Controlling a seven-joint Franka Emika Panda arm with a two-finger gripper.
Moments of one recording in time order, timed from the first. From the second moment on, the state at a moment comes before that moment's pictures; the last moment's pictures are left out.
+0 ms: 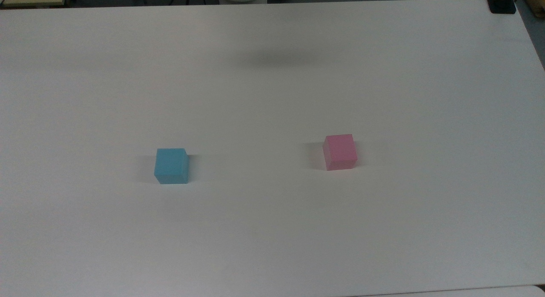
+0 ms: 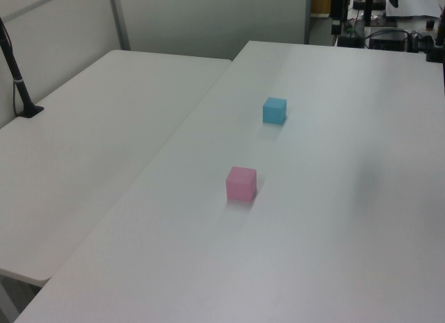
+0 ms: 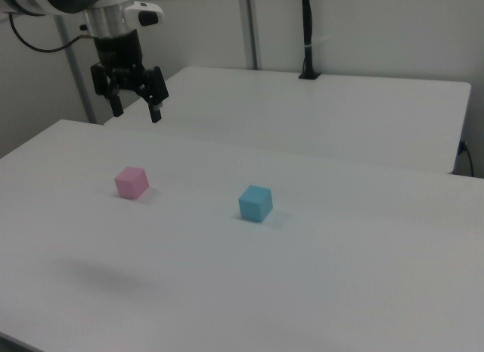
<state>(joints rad) 0.13 -0.01 -0.12 -1.53 -0.01 1.52 -0.05</state>
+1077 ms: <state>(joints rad) 0.11 0.25 -0.12 -1.44 -0.01 1.70 -0.06</state>
